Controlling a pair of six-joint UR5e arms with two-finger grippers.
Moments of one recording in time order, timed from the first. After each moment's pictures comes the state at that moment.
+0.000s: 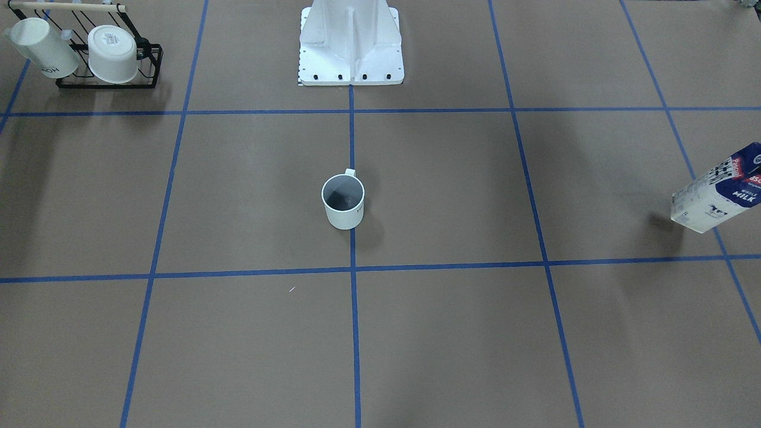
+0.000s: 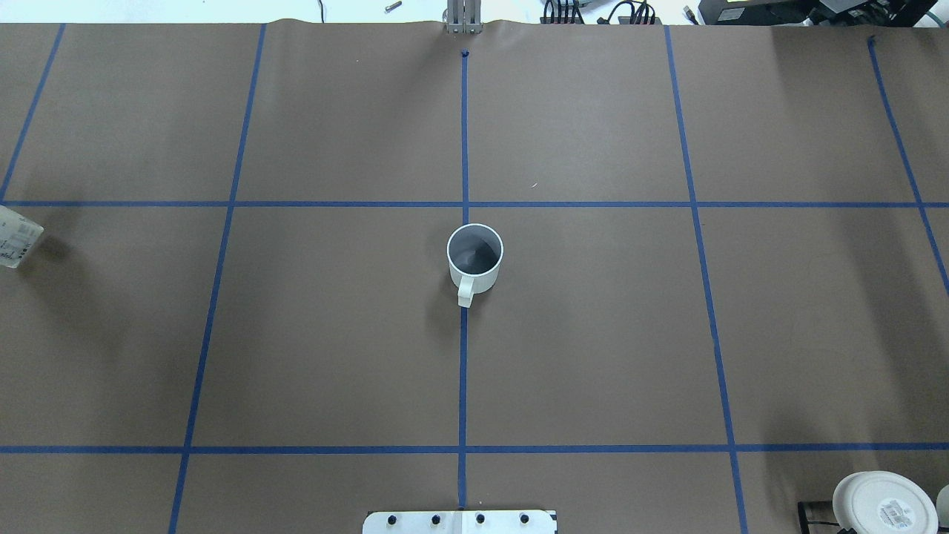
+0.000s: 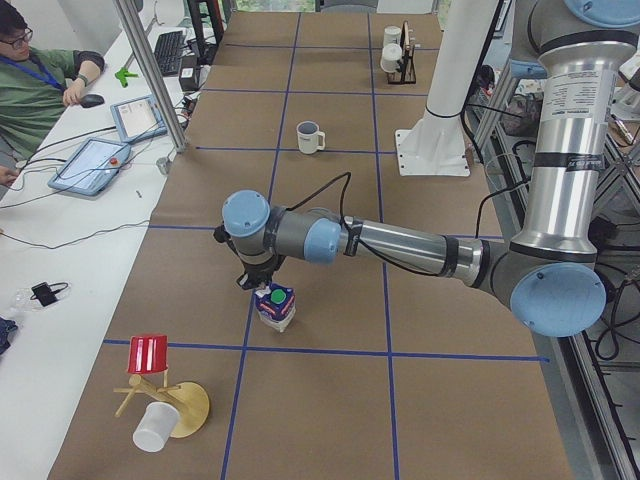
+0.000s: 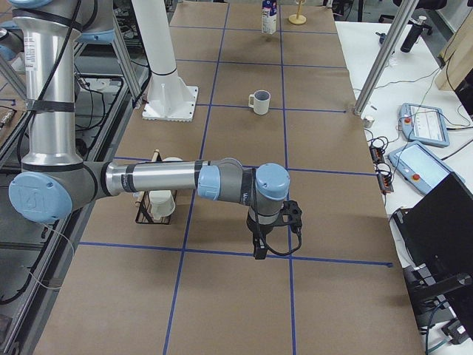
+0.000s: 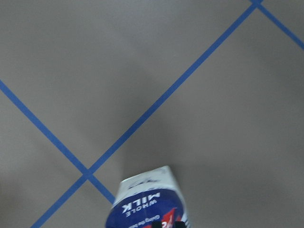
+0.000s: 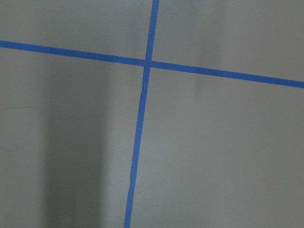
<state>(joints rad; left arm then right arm) -1.49 -1.64 -1.74 -1.52 -2.49 0.54 1.58 -1.62 1.72 -1.75 2.28 -0.18</state>
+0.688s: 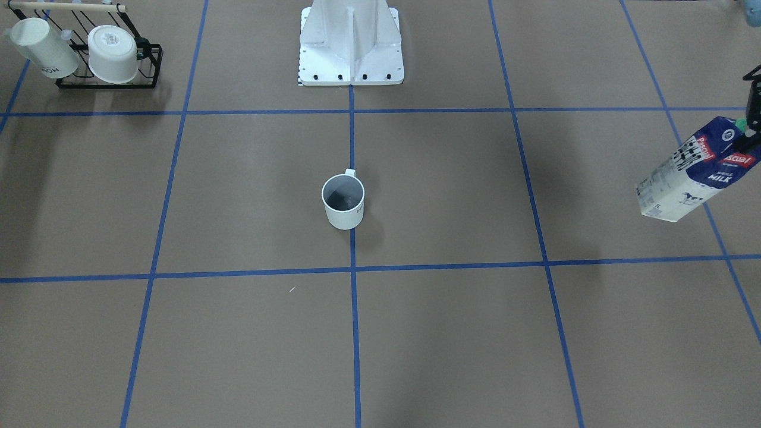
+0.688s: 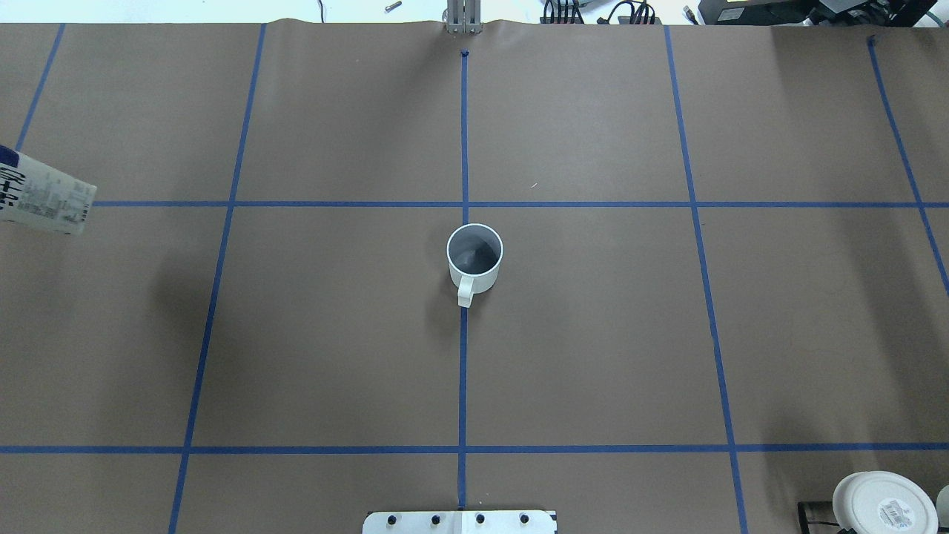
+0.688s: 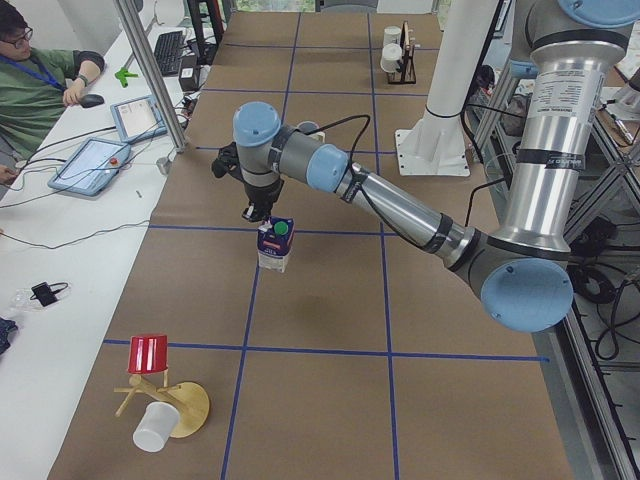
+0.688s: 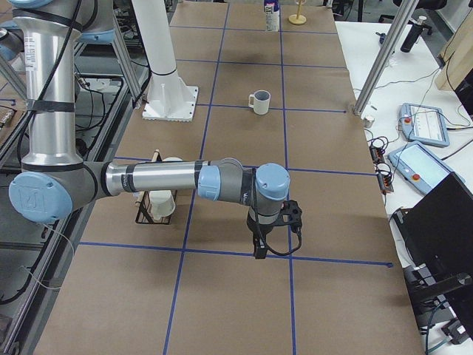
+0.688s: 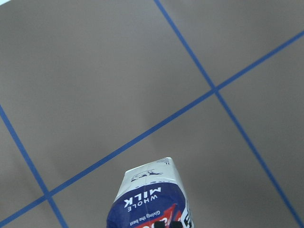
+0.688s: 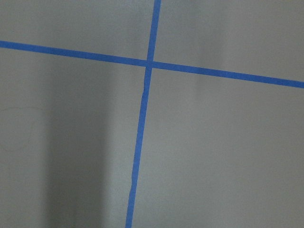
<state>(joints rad) -1.40 -1.73 -1.98 -1.43 -2.48 0.01 1.58 -1.62 1.72 -1.74 2.29 -0.18</state>
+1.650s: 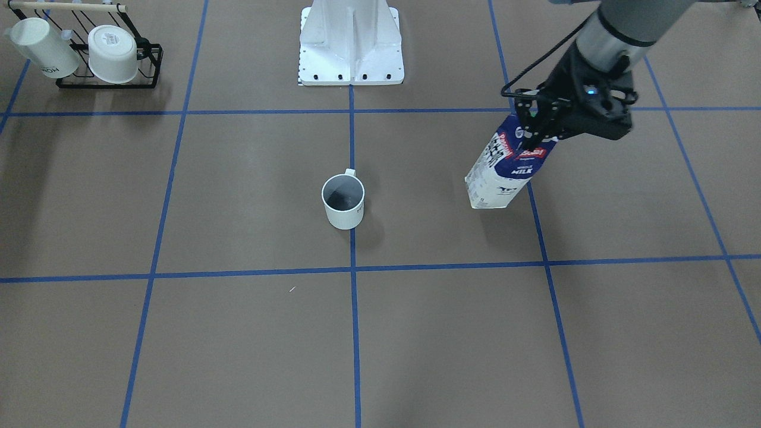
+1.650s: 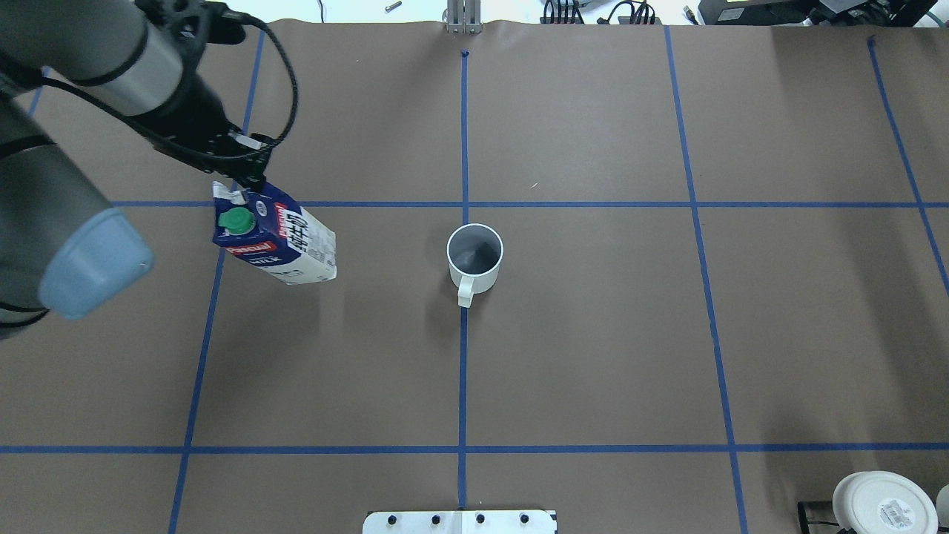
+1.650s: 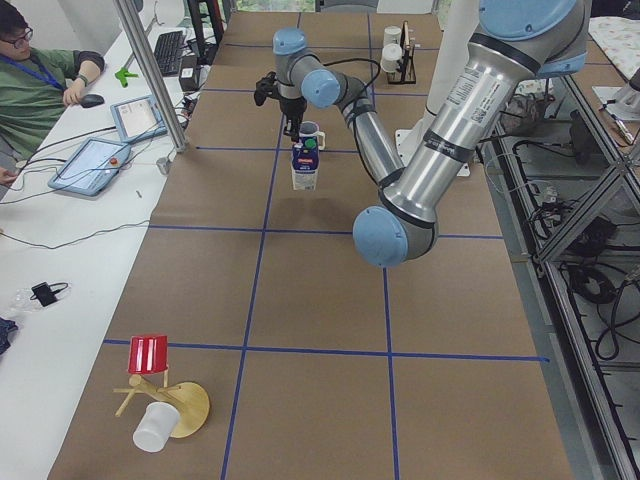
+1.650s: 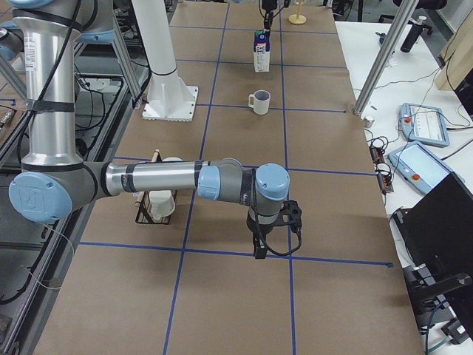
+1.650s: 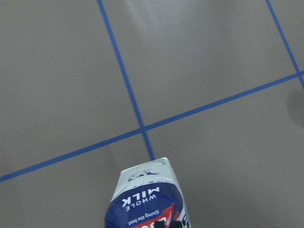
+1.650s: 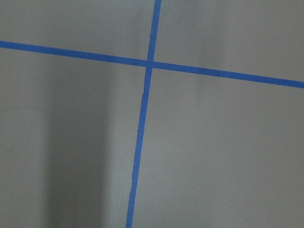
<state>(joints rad) -0.88 -2.18 -1.98 -1.29 -2.19 -0.77 1.58 -1.62 1.72 -1.74 2.29 -0.18</state>
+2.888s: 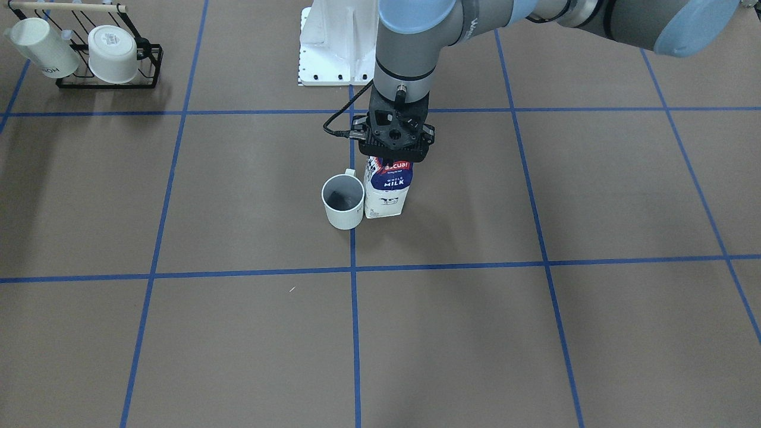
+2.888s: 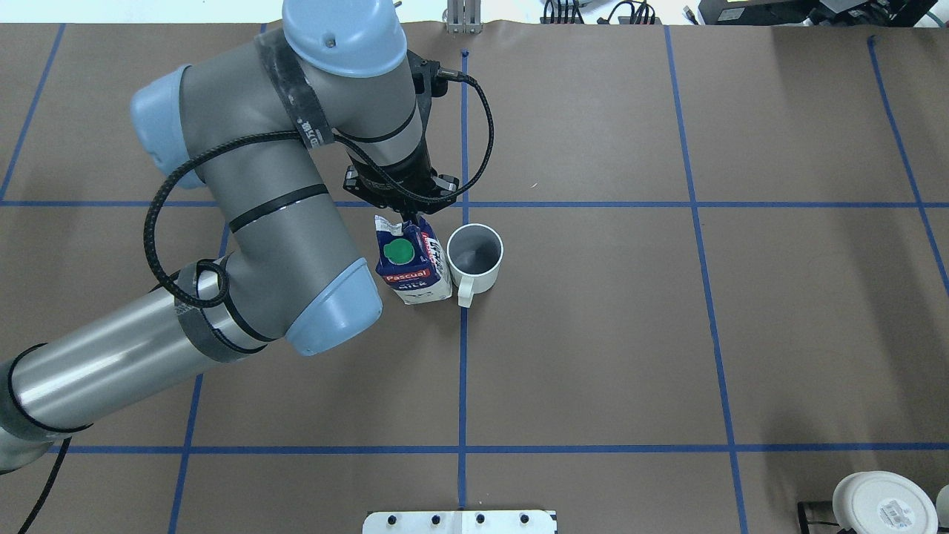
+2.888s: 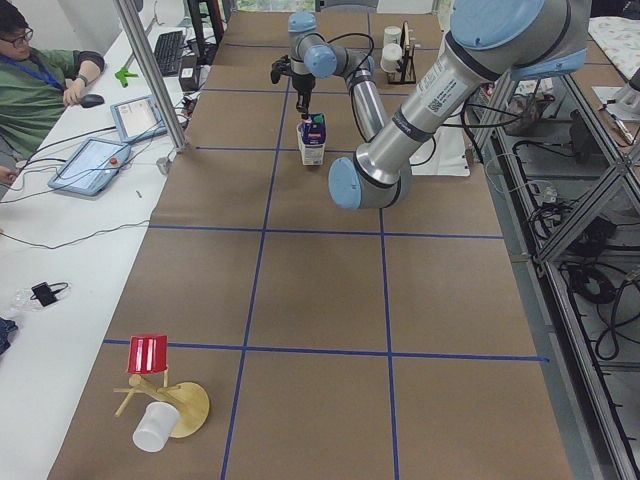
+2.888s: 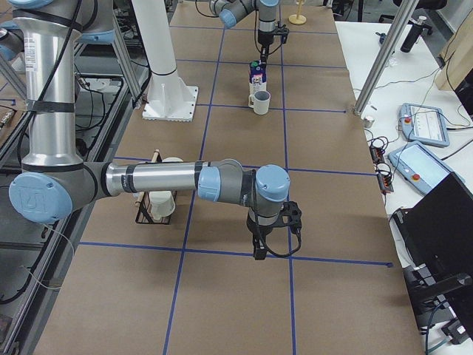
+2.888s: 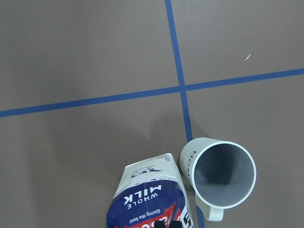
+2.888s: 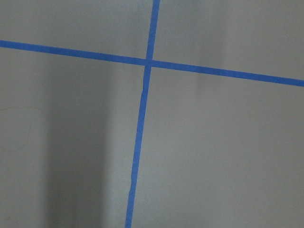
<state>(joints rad) -0.67 -2.47 -1.71 -1.28 -2.01 -0.94 1.58 -1.62 1.71 -1.74 2.29 -0.18</state>
